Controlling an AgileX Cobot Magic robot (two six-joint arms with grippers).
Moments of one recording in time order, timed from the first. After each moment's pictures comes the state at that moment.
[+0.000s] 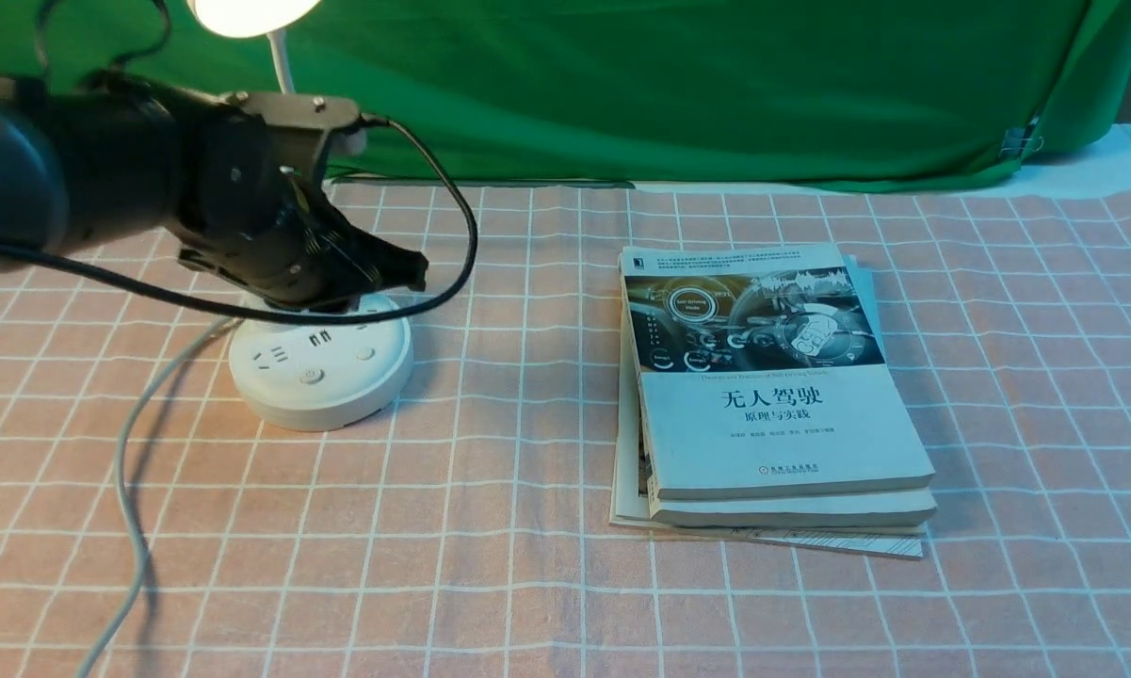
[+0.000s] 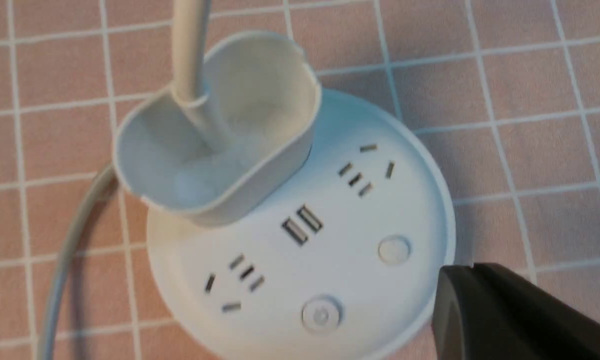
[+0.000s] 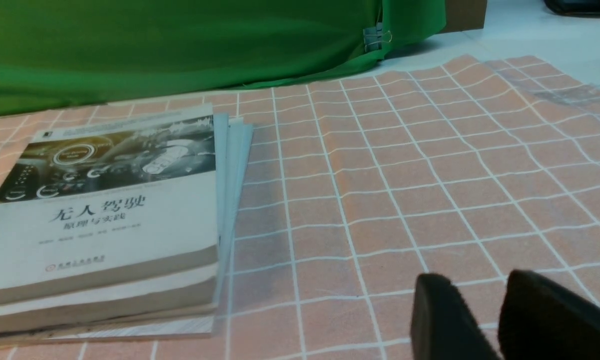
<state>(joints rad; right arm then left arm) 0.02 0.00 0.01 -0.17 0.24 0.29 -0.30 1.75 -1.29 0.06 0.60 -0.17</state>
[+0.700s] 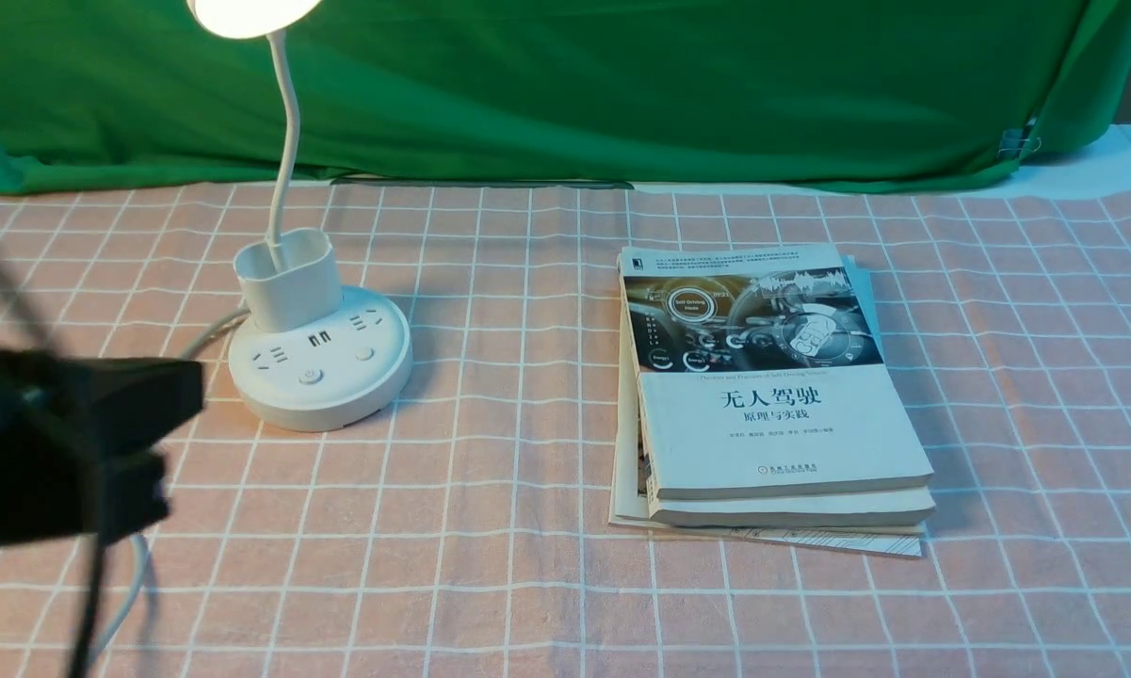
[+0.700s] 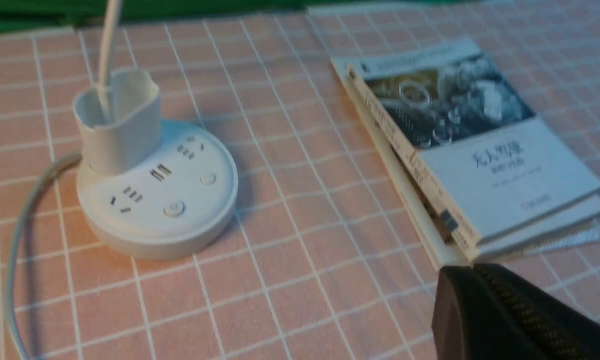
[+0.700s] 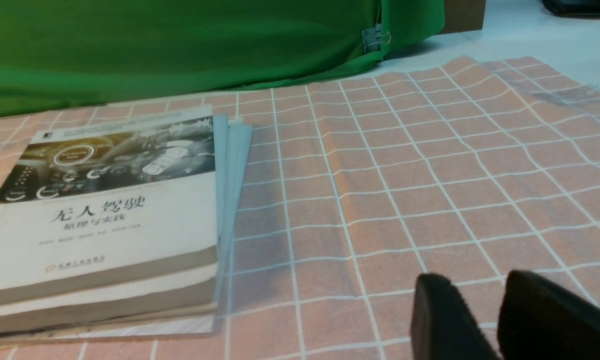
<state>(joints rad) 0.02 0.00 0.01 -0.17 0.24 0.29 -0.30 0.63 -0.63 -0.38 0.49 0.21</state>
